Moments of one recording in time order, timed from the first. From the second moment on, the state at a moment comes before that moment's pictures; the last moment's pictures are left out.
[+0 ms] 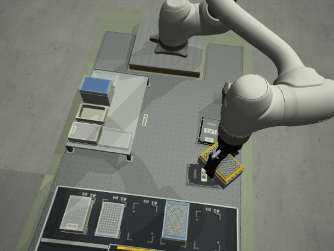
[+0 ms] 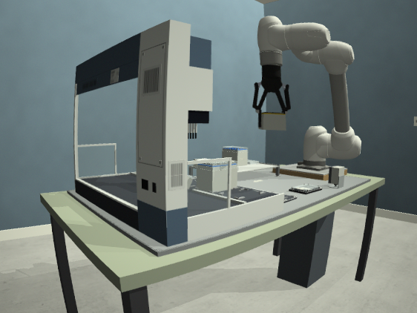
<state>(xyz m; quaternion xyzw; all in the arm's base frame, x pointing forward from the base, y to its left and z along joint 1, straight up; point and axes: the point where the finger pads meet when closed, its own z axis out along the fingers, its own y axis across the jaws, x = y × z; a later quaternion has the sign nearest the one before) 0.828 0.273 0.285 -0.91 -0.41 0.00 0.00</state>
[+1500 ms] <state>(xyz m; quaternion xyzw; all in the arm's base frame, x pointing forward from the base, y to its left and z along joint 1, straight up) 0.828 0.273 0.285 -1.00 -0.03 0.00 0.00</state>
